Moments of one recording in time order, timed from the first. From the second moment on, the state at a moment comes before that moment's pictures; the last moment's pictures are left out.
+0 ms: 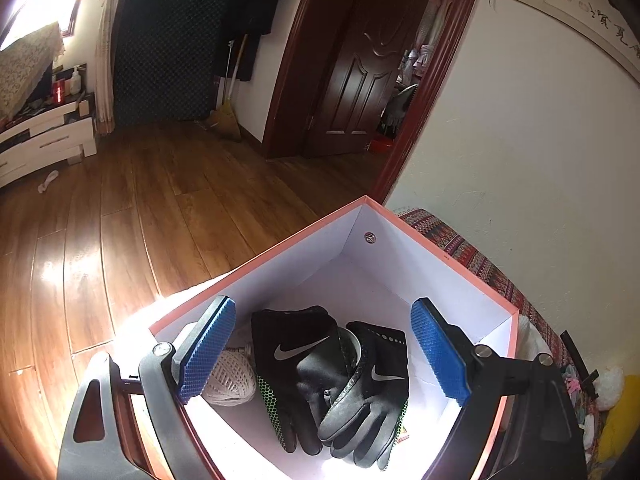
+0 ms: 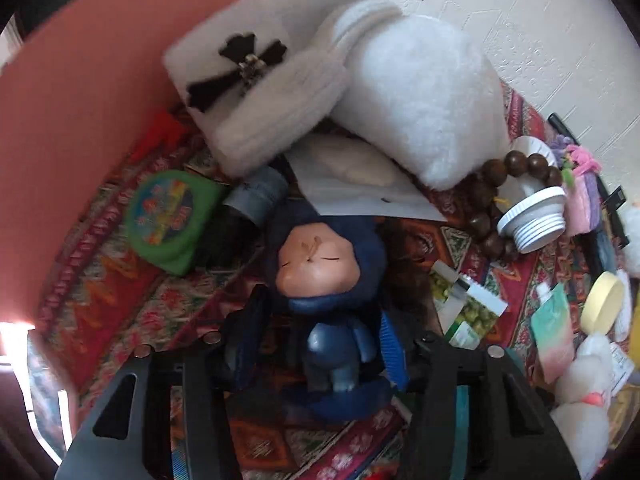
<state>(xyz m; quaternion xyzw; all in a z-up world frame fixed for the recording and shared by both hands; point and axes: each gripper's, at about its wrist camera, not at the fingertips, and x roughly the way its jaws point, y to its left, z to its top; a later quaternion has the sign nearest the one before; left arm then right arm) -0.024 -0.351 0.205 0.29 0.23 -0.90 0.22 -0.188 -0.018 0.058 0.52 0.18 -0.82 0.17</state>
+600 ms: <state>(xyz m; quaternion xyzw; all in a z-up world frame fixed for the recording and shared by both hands) -0.032 -0.131 0.216 0.32 -0.02 -0.94 -0.13 -0.084 0.144 0.205 0.32 -0.24 -0.90 0.20</state>
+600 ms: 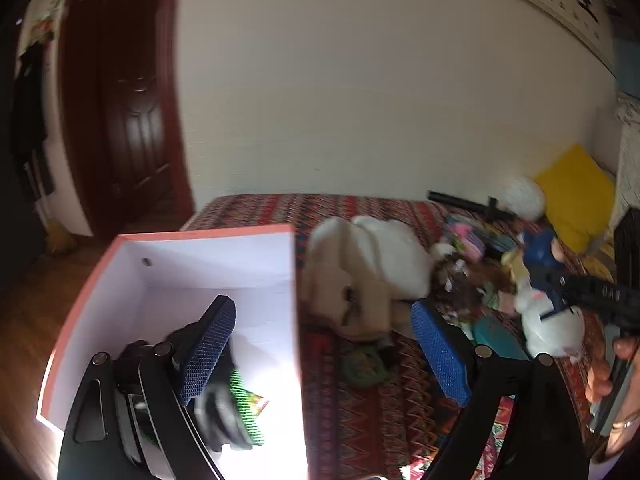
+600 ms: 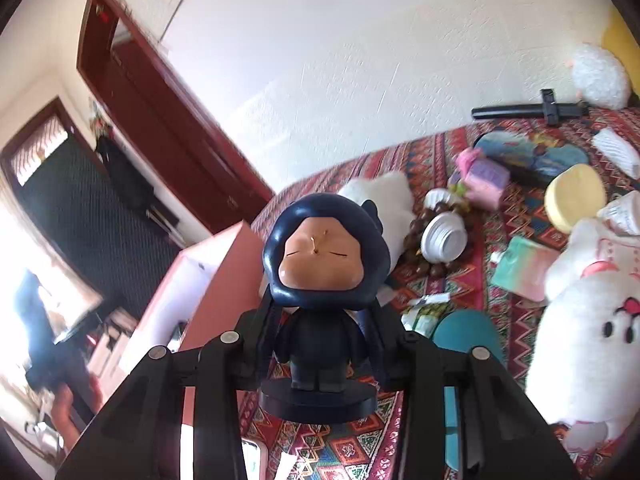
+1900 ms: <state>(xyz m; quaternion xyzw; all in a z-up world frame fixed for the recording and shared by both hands) -0.058 -0.086 0.141 0.42 0.08 -0.89 -0.17 -0.104 0.183 0.192 0.31 -0.33 -0.87 0.18</state>
